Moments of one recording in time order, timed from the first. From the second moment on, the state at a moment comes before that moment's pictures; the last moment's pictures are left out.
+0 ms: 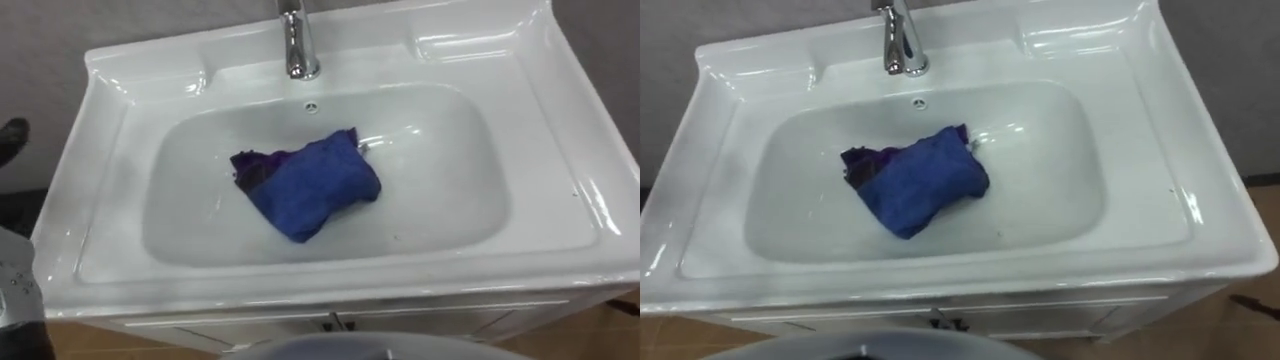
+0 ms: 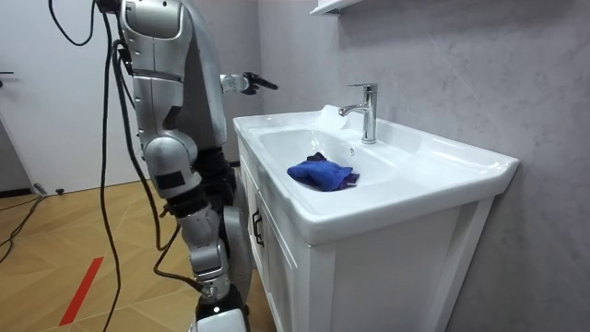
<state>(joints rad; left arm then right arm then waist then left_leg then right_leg) 0.10 0.35 0.64 0.12 -0.41 0.19 0.55 0.24 -0.27 -0.16 1.15 -0.10 0.17 -0.19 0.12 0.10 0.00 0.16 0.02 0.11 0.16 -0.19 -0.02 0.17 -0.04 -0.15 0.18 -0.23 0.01</state>
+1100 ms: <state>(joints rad) 0.44 0.19 0.48 1.07 -0.82 0.08 0.59 0.20 -0.27 -0.10 1.26 -0.03 0.18 -0.12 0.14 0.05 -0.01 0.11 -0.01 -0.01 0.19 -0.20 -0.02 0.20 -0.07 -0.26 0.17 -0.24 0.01</state>
